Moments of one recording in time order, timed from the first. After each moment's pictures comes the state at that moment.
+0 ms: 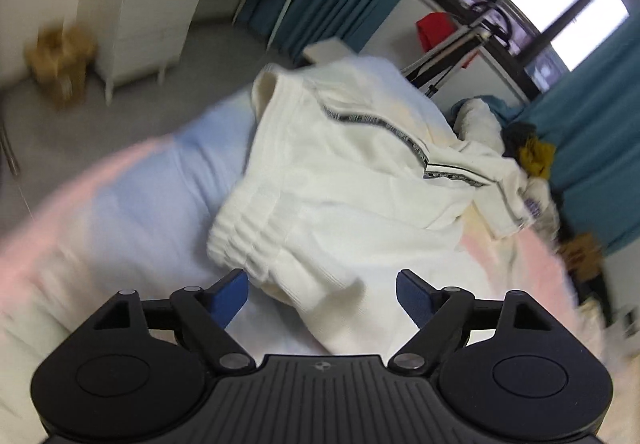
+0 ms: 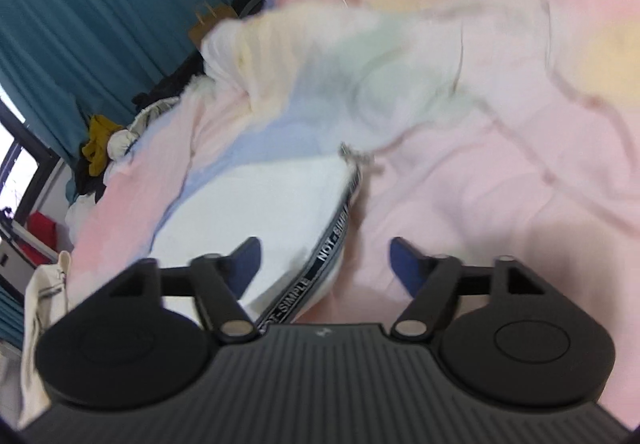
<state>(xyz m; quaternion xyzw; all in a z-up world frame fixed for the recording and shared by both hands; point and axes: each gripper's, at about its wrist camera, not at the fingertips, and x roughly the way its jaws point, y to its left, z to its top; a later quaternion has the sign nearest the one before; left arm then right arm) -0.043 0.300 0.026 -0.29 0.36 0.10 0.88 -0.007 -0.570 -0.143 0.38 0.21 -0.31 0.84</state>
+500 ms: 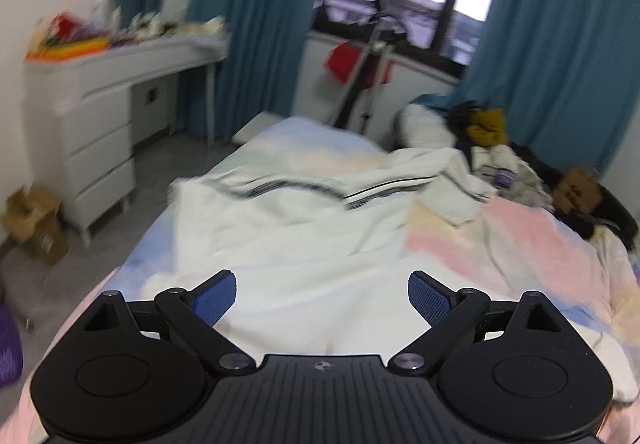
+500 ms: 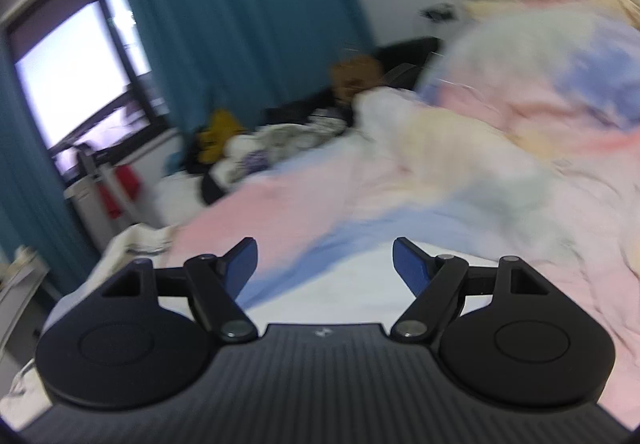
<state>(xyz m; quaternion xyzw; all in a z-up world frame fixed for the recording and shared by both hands) -0.053 0.175 0.098 -0.10 0.28 0.03 0.95 -0.006 -0.468 0.004 0.23 0.15 -0.17 0.95</state>
